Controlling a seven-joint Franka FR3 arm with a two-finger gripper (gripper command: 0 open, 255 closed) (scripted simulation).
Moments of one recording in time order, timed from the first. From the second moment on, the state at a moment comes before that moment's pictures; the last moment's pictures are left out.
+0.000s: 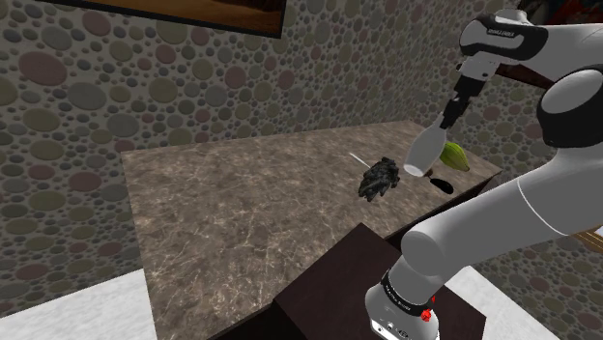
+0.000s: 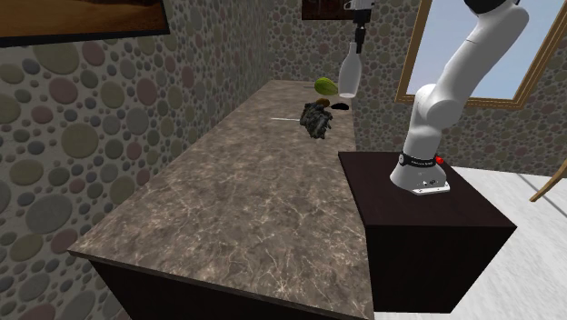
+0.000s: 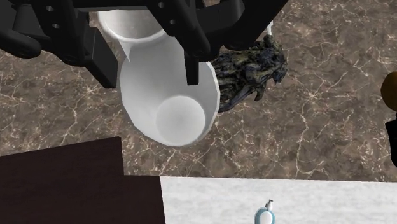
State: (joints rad) arm -0.29 -0.38 -0.69 -1.87 -0.25 1.54 -0.81
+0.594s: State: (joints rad) arm -0.30 -0.41 -0.70 -2.01 -0.27 1.65 -0.80
